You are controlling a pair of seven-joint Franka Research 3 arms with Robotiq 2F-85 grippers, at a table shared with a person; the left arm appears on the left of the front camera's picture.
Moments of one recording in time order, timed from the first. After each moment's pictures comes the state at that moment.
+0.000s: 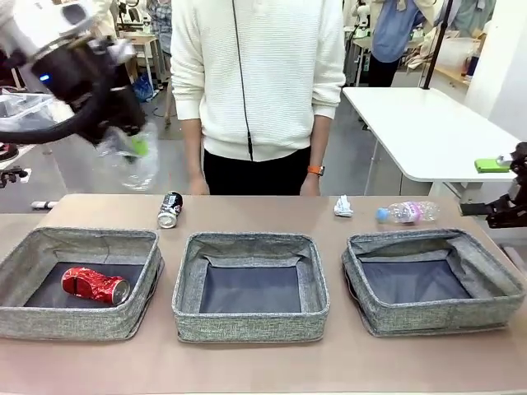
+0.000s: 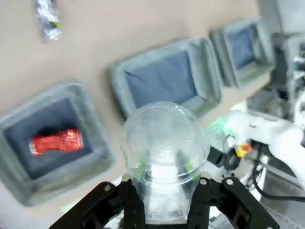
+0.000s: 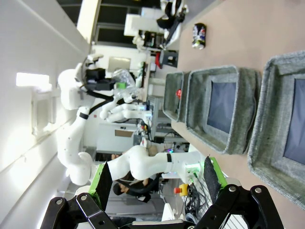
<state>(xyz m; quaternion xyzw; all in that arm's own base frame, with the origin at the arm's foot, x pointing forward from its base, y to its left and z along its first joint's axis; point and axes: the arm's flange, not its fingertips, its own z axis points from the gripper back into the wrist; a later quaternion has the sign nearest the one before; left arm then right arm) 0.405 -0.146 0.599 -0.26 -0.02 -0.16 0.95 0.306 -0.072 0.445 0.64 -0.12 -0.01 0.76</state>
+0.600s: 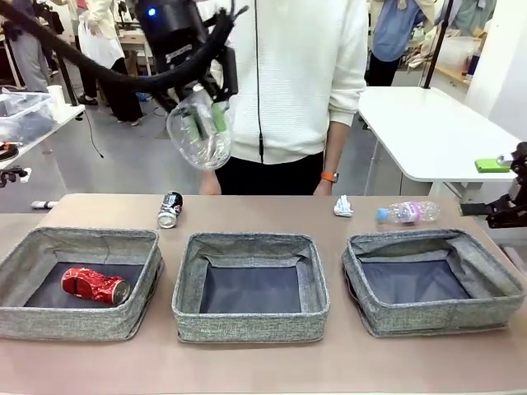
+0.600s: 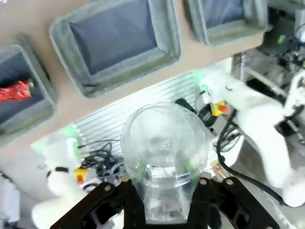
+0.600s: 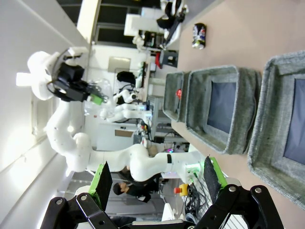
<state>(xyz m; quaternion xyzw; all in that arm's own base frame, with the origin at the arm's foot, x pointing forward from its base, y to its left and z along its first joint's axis) 0.417 -0.299 0.670 -0.20 0.16 -0.13 0.96 0.306 -0.072 0.445 0.64 -0.12 -0.01 0.76</state>
